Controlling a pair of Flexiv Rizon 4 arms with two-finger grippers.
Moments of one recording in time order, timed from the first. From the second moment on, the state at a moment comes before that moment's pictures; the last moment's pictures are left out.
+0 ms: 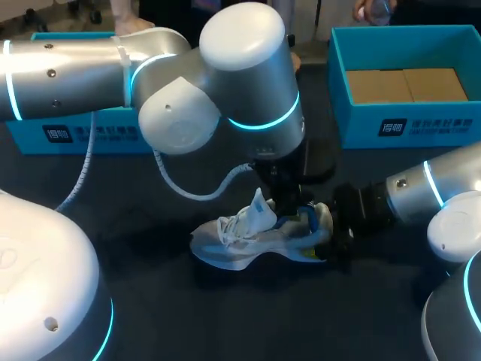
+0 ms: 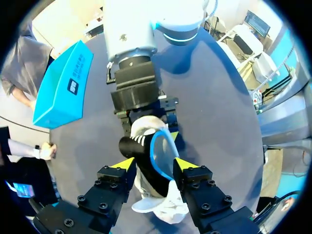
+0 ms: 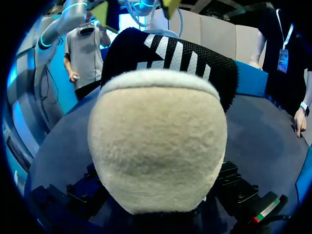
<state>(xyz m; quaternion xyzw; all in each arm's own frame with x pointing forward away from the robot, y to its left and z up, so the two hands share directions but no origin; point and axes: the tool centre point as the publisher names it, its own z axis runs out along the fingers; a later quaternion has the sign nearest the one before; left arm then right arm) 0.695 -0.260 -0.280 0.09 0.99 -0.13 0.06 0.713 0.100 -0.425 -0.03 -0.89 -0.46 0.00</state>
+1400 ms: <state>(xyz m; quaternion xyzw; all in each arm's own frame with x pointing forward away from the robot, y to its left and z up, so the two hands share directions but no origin) 0.715 -0.279 -0.320 0.10 0.96 -0.19 0.18 0.713 0.100 -0.425 -0.03 -0.89 -0.46 0.00</state>
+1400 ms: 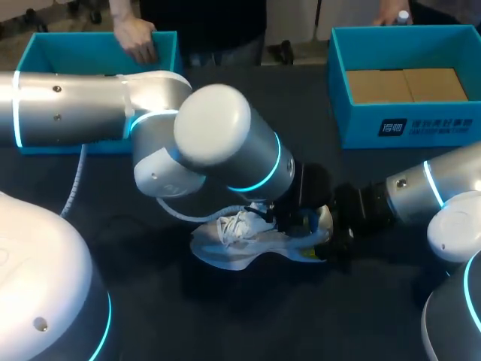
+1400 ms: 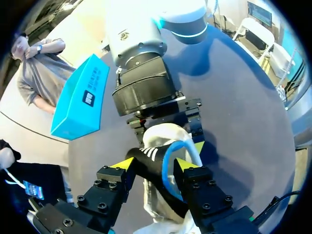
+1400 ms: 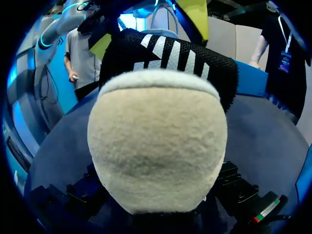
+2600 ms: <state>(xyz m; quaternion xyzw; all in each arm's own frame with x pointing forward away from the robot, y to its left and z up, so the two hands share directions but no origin) 0.719 -0.280 -0.318 0.09 0.93 -0.22 0.28 0.713 0.100 -0.425 -0.03 -0.89 -0.46 0.00</state>
